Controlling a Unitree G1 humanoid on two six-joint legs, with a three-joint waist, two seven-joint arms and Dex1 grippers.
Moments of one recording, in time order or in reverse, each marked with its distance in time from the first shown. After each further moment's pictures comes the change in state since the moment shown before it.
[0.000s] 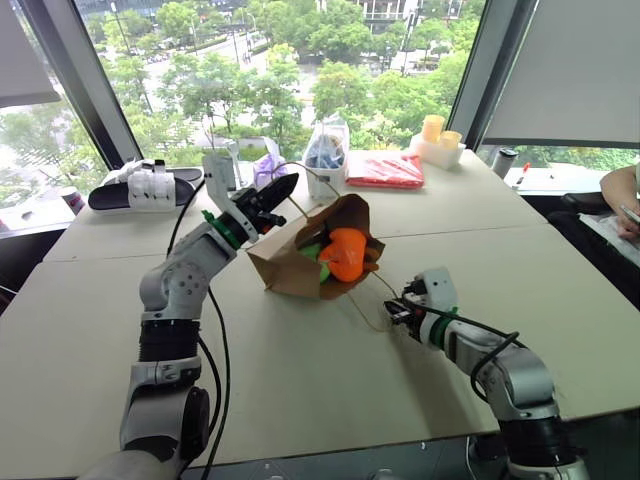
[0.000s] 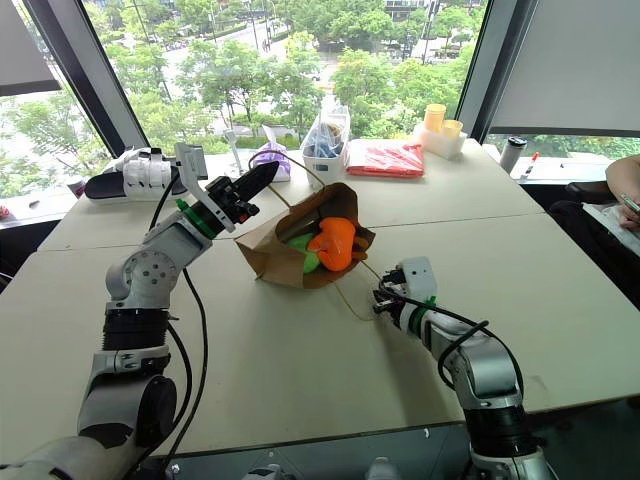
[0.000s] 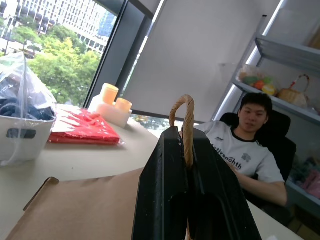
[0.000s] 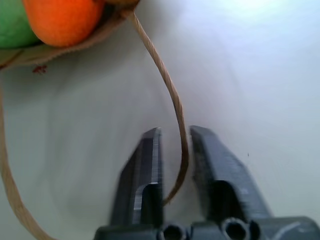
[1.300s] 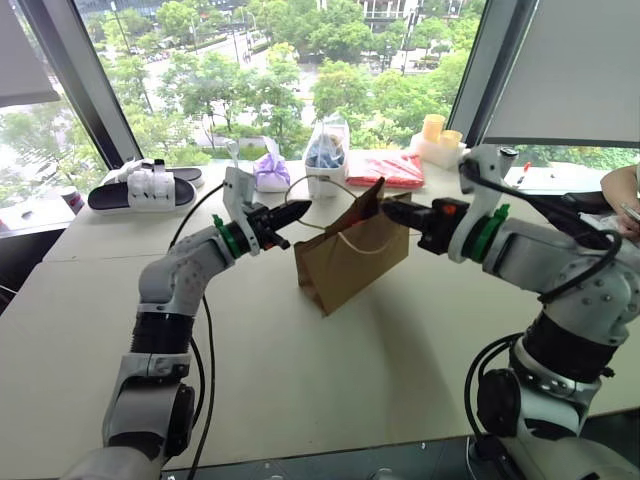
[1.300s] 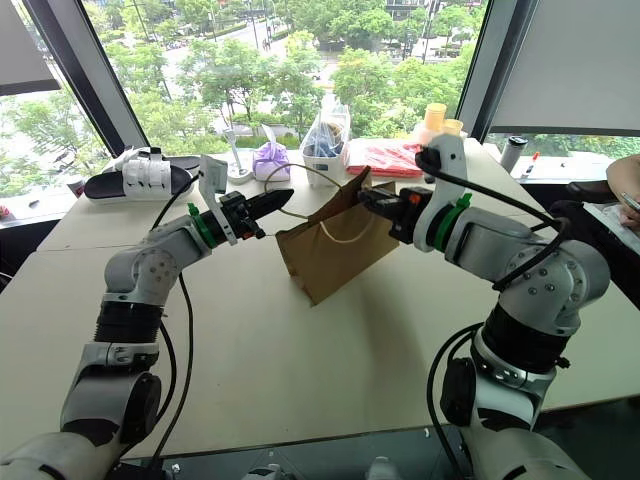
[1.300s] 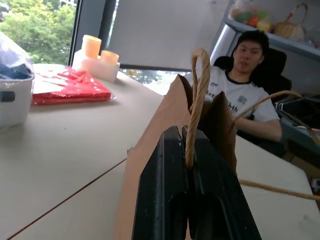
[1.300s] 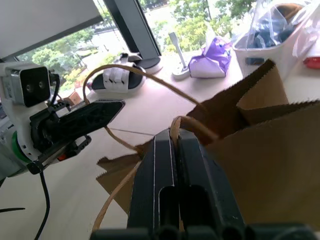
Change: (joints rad) left arm -0.006 0.093 -0.143 0.098 0.152 -0.004 -0.188; right arm -0.499 0.025 -0.428 -0.193 0.473 0.650 -0.107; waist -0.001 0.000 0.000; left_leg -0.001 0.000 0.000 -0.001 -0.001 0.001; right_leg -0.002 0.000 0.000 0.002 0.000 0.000
